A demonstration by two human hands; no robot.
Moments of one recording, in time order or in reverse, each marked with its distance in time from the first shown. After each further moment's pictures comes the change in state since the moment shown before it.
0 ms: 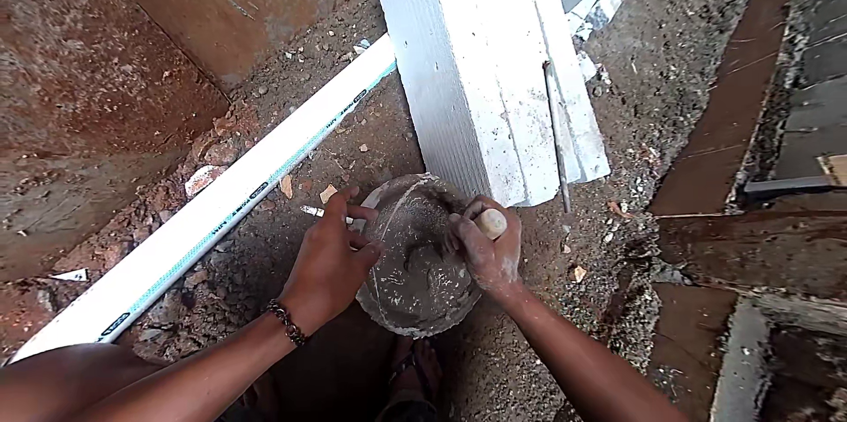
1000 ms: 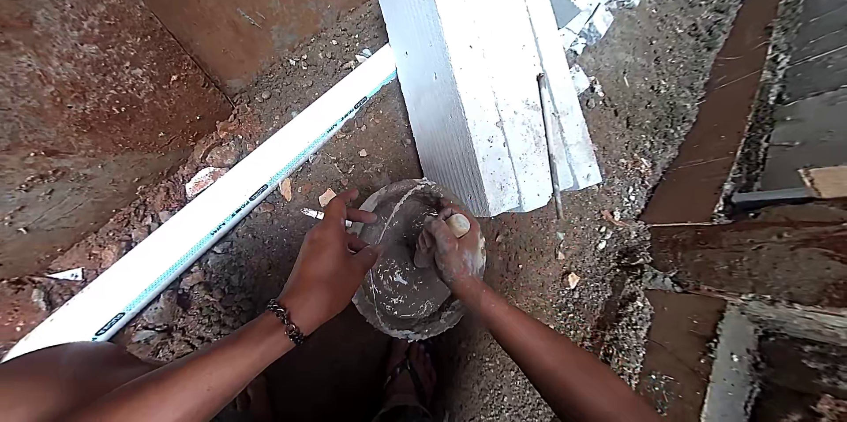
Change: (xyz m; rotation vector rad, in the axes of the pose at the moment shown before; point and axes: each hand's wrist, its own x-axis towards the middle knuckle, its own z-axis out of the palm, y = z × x) left_hand -0.001 0.002 0.001 0.022 0.007 0.018; right_hand 0.000 0.031 0.032 0.185 0.139 0.207
